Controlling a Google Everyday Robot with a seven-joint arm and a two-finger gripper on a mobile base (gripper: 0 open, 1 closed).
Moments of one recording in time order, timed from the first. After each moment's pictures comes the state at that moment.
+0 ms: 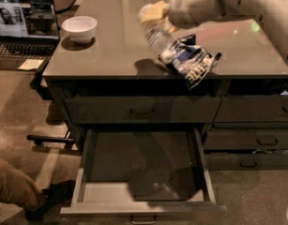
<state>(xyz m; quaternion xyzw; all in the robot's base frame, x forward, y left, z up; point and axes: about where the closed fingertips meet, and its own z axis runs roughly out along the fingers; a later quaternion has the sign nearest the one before) 0.725 -0.039 0.968 -0.09 0.85 0.38 0.36</state>
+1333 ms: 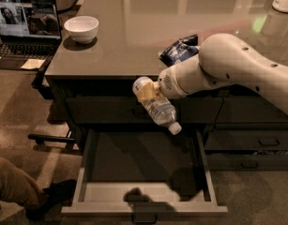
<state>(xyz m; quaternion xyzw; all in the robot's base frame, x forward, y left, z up) 0.575 -0.020 0.812 -0.23 0.89 0.28 0.28</state>
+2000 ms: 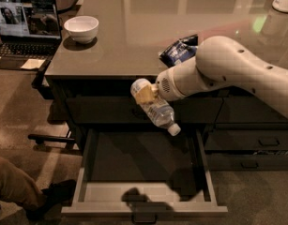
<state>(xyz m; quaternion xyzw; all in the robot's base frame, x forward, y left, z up) 0.574 -0.016 0.806 -0.24 0.89 0.28 0.28</state>
